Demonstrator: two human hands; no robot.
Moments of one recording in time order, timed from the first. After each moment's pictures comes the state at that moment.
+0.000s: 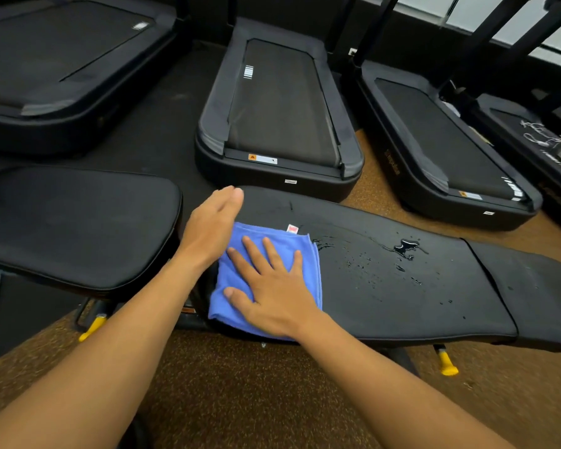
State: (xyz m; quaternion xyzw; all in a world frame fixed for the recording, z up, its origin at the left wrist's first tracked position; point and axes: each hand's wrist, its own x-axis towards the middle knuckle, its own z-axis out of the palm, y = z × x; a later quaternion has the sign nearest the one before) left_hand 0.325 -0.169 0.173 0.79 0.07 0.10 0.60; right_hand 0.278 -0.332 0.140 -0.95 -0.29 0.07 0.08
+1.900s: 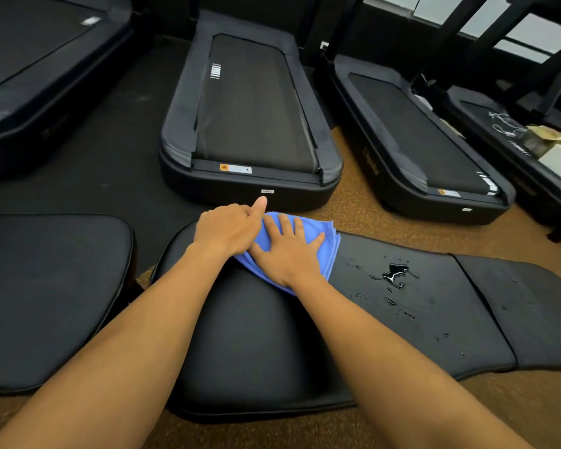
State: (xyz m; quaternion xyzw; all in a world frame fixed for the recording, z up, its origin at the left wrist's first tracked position) left_hand 0.461 -0.223 0.170 0.97 -0.01 -0.01 0.25; right_hand 0.440 -0.363 0.147 -0.99 -0.06 0.06 0.10
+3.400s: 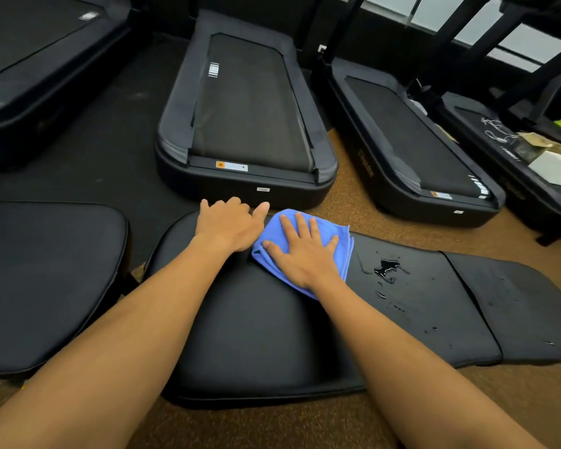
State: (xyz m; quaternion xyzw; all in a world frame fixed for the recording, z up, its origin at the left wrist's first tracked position) left_hand 0.458 -0.232 0.167 0.99 -0.01 -0.03 0.16; right_hand 0.429 -0.408 0.145 -0.99 -0.05 0.07 0.09
